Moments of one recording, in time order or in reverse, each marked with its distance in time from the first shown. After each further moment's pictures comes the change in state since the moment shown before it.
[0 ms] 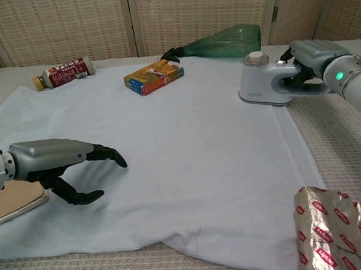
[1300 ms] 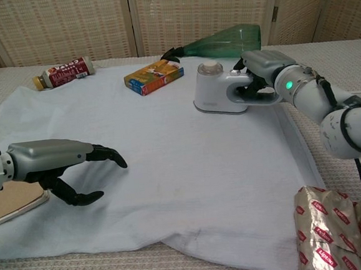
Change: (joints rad) left arm -0.001 0.005 0.003 -0.017 -0.011 0.006 0.013; right arm 0.112 -0.111 0.015 0.049 -0.044 -0.045 0.024
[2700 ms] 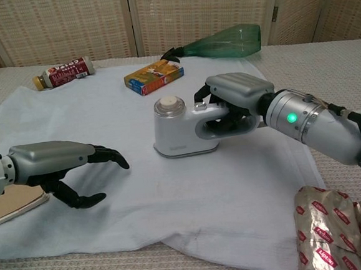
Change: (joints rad) left arm 0.014 -0.018 0.006 -0.004 0.003 0.029 0.024; right arm -0.132 0.167 -0.196 -0.505 -0.268 0.177 0.059
